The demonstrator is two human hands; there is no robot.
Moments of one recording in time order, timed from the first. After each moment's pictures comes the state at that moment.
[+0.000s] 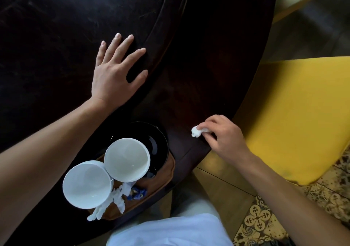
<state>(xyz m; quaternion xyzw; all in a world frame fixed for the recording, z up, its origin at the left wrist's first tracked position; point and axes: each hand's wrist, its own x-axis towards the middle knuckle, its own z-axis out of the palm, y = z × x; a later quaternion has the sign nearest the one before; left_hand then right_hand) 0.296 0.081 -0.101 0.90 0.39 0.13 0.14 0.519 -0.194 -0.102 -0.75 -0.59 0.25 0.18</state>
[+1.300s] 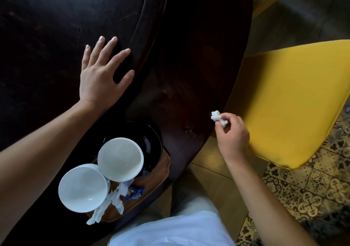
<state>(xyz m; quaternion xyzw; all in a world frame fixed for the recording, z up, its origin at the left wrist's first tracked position) 0.297 0.080 -0.101 0.90 0.39 0.12 0.14 0.507 -0.230 -0.118 -0.92 -0.27 0.14 0.26</state>
